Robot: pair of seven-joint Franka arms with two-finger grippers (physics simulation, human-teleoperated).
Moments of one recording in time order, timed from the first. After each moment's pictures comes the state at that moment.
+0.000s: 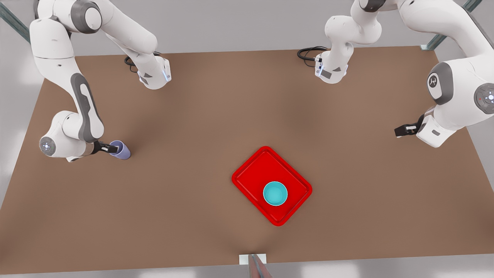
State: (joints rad) left arm -0.25 0.19 0.35 -1.49 0.04 1.52 0.02; right arm -0.49 0.36 0.18 -2.11 -0.04 2.08 0.03
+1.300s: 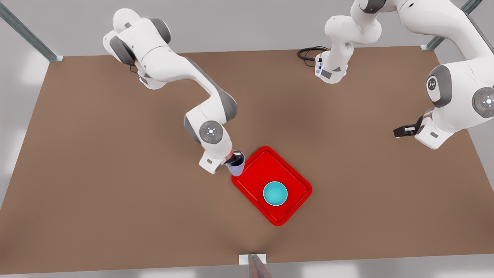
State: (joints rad) left arm -0.25 0.21 0.35 -1.49 0.04 1.51 0.02; right arm 0.62 0.71 0.01 -1.17 0.07 1.90 0.44
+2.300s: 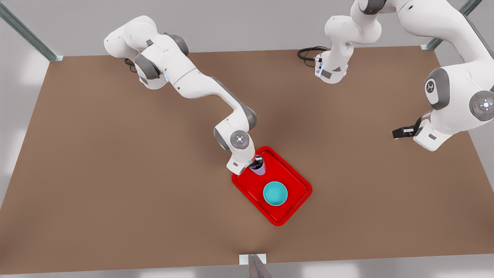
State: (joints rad) left arm -0.25 0.22 0.35 -1.49 0.04 1.51 0.02; right arm 0.74 0.95 -0.02 -1.12 0.10 2.15 0.58
